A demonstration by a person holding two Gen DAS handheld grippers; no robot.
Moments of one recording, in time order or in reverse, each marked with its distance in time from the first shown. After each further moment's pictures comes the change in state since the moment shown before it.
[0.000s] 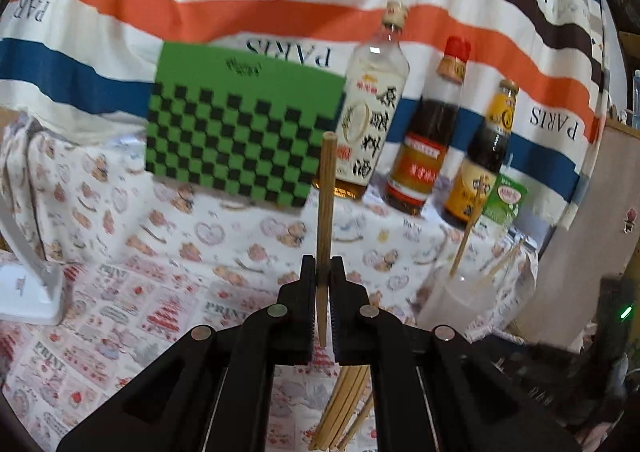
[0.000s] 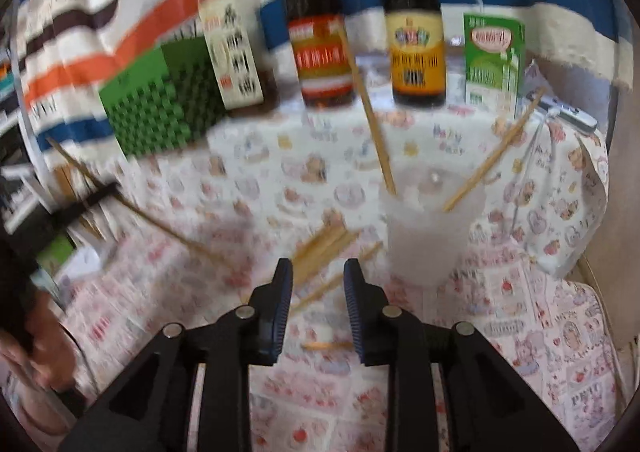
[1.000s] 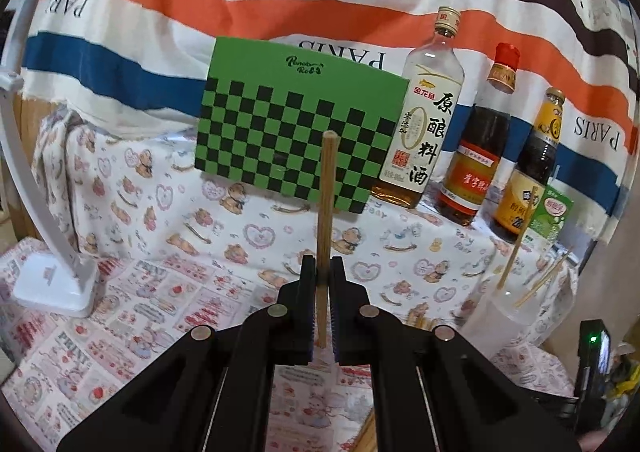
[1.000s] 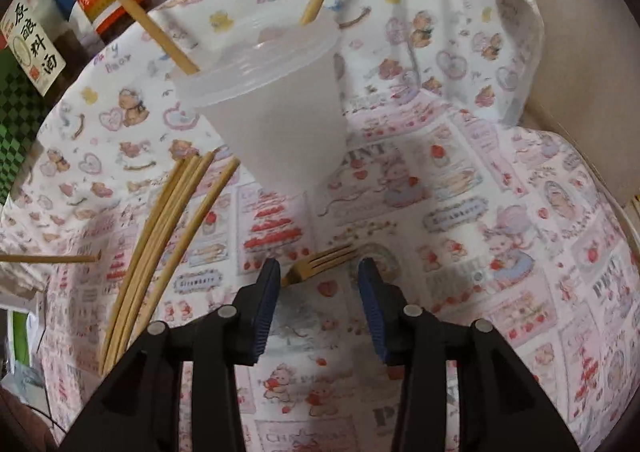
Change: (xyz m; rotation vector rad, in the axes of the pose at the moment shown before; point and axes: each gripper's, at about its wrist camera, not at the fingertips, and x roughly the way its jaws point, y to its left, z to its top) left arm 0.010 0.019 -0.008 -0.029 -0.033 0.163; right arm 0.061 -0.071 -0.021 0.370 0.254 -0.215
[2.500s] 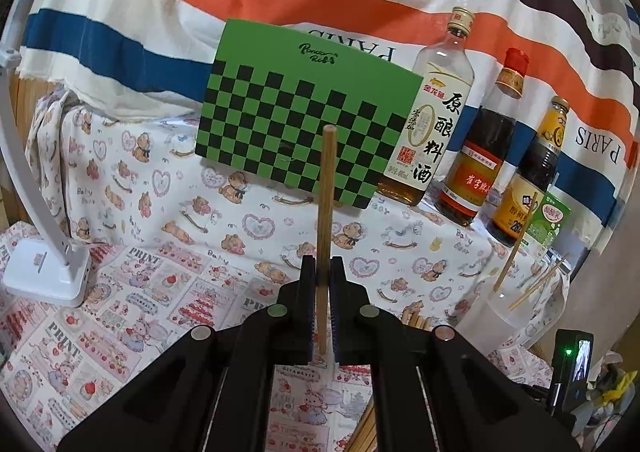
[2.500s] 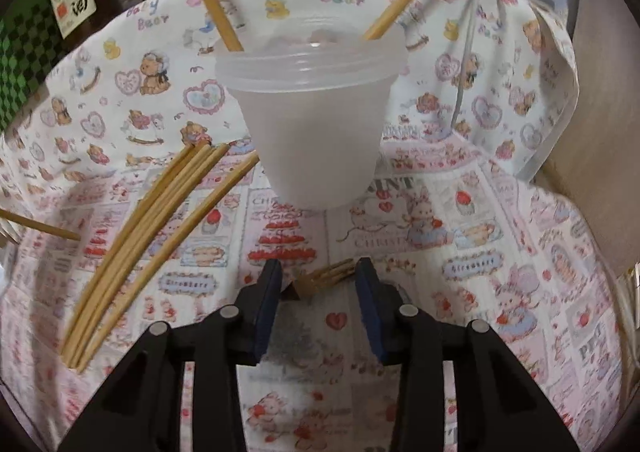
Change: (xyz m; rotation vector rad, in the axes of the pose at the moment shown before) left arm 0.005 0.010 0.000 -0.043 0.028 -0.038; right arm 0.014 0.027 -0.001 -0.197 -0.065 -0.065
